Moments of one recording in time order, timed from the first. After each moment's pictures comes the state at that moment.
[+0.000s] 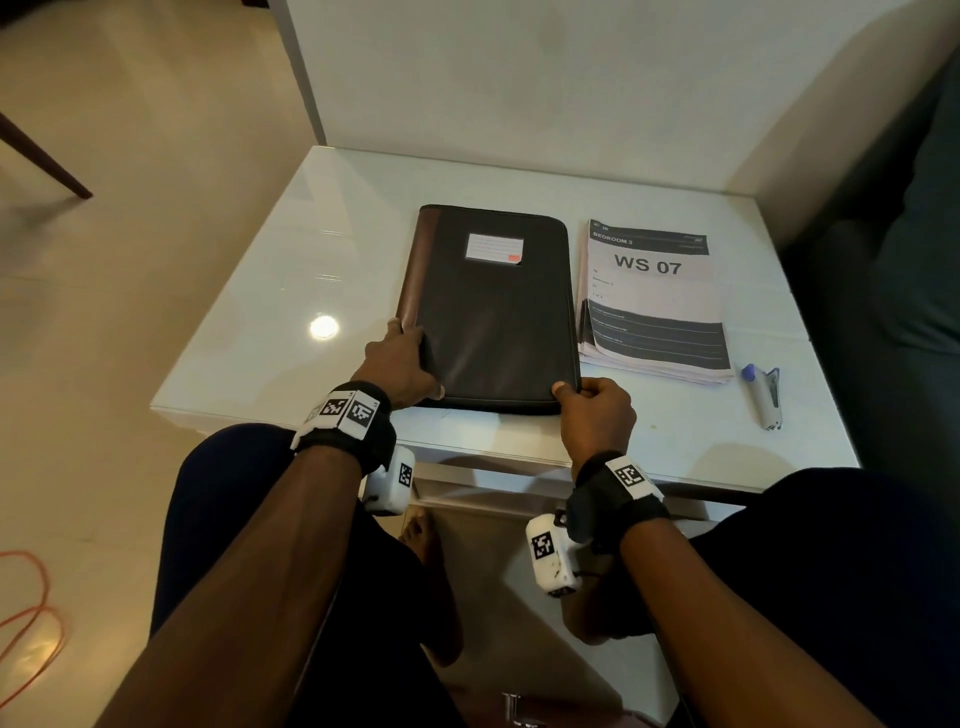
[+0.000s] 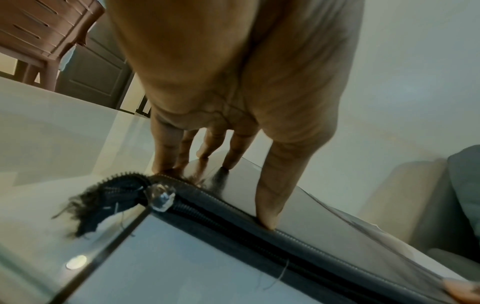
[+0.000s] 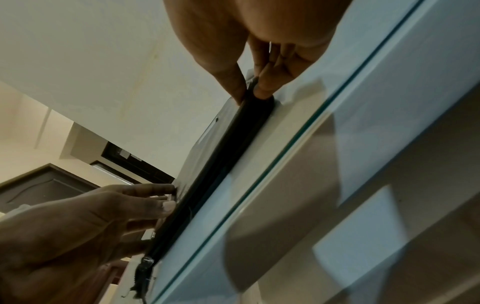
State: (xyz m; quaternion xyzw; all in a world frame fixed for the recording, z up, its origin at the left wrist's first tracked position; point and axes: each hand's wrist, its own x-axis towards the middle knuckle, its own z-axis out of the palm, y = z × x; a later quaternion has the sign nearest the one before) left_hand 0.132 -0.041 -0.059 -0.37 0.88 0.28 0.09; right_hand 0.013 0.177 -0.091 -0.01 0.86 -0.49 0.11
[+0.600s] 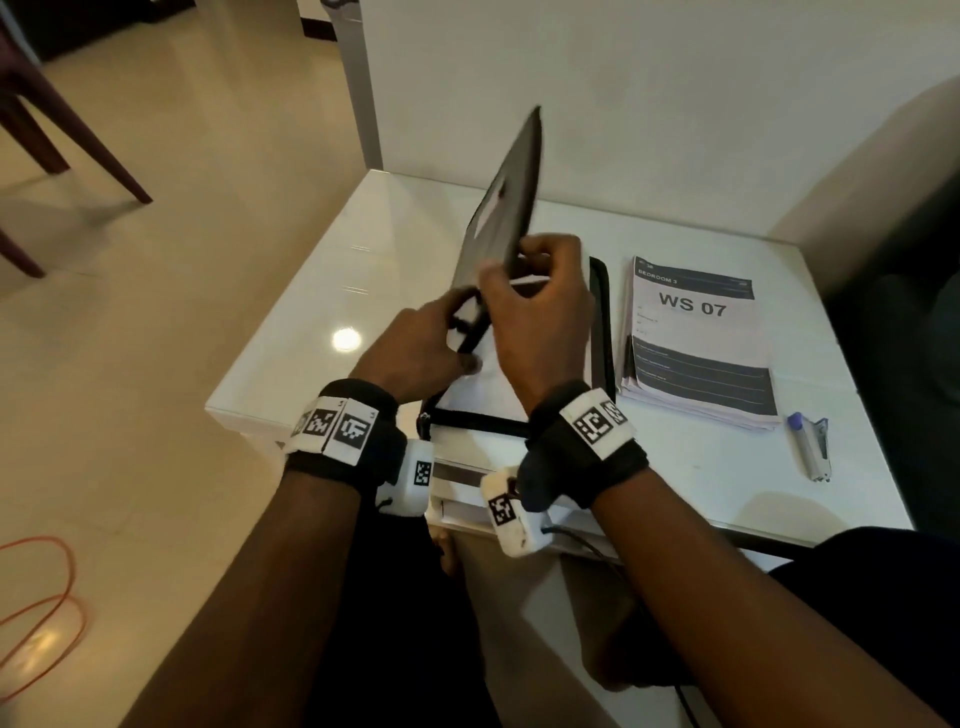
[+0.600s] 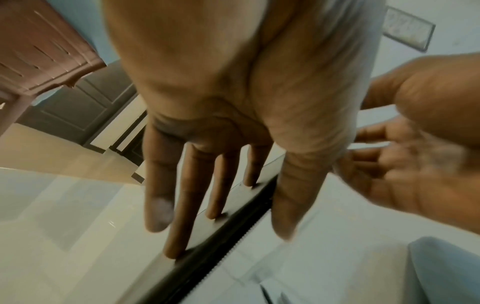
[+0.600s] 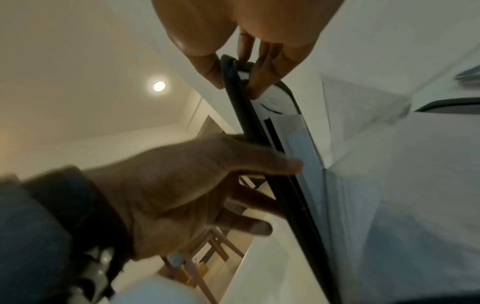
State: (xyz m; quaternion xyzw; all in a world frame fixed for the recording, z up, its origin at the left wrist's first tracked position) left_hand 0.172 -0.043 0.037 -0.29 0.87 0.39 -0.08; right_hand 0.085 0.059 0.063 -0.26 0.71 -0.65 0.03
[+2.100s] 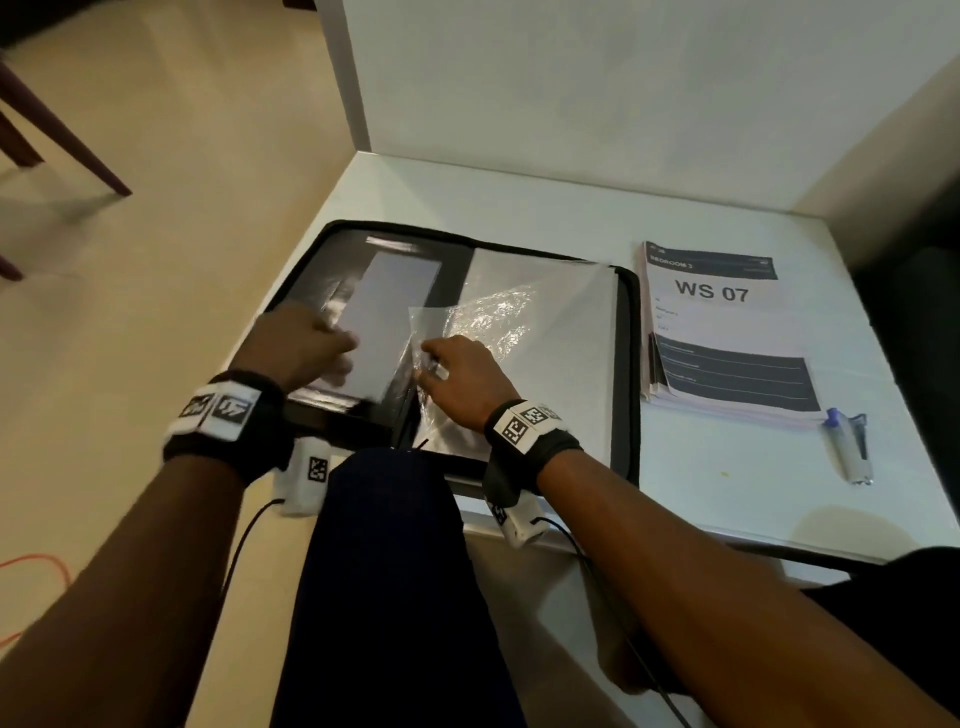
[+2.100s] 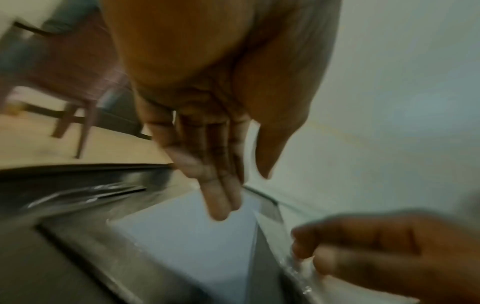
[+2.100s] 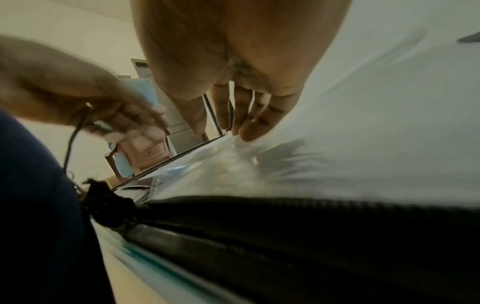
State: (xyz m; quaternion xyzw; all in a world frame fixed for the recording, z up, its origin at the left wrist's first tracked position) left_hand 0.223 -0.152 0.003 -0.47 0.82 0.33 -0.02; right_hand 0.063 -0.010 -0.074 -0.47 0.79 -0.30 0.24
